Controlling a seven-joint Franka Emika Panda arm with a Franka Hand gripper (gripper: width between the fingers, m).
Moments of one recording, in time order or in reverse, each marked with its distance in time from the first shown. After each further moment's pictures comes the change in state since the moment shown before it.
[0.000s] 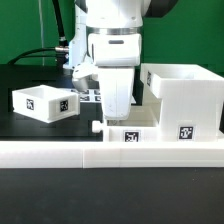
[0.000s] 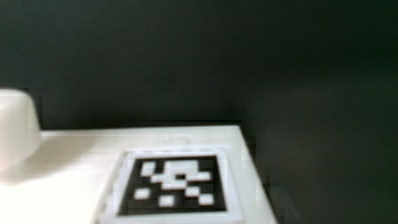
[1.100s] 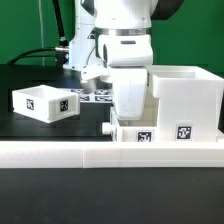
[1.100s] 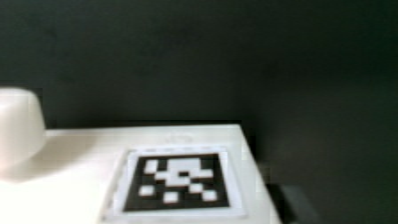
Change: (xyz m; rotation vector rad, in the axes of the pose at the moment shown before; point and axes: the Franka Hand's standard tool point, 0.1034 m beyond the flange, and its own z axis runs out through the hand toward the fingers) arm 0.013 0.003 0.002 -0.025 -0.005 -0.048
